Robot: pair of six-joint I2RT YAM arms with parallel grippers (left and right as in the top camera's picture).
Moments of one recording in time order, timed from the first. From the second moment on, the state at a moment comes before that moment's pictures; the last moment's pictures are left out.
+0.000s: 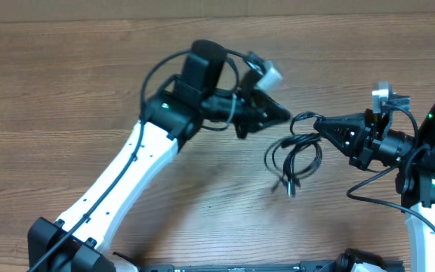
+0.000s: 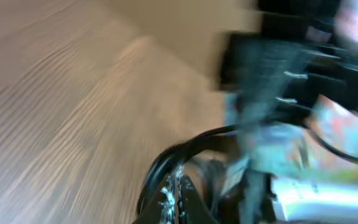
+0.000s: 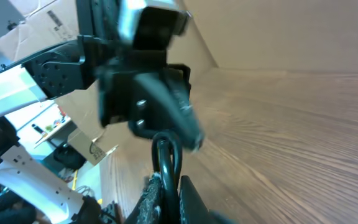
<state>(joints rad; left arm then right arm) -0.52 1.59 1.42 -0.43 0.97 -0.13 -0.27 1.02 0.87 -0.32 -1.41 0.07</state>
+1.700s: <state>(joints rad) -0.62 1.59 1.42 -0.24 0.89 -0.34 -0.28 1.02 0.87 -0.32 -1.35 0.17</state>
